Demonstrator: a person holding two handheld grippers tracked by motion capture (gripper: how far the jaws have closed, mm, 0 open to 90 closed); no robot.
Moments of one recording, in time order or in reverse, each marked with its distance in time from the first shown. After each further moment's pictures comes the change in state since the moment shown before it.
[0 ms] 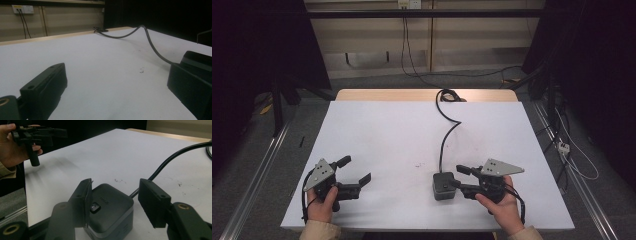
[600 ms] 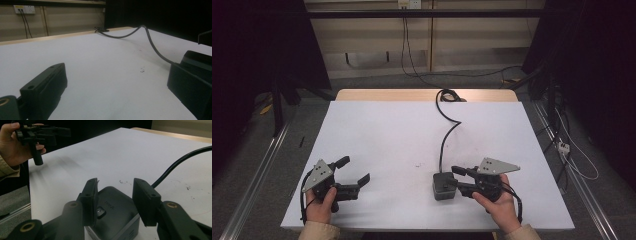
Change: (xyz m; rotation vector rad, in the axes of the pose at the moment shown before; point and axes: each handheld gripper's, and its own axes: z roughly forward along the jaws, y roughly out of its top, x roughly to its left) left arm 0.000 -0.001 -0.003 -0.002 0.006 -0.002; right arm 0.002 0.004 0.006 0.012 0.031 -0.009
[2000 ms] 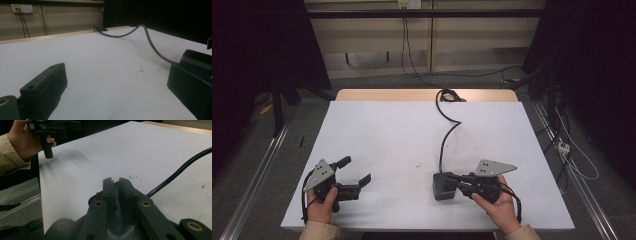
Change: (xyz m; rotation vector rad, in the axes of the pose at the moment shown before) left arm 0.000 -0.001 0.003 0.006 -0.011 0.000; right arm 0.004 0.000 0.001 0.047 0.063 -0.016
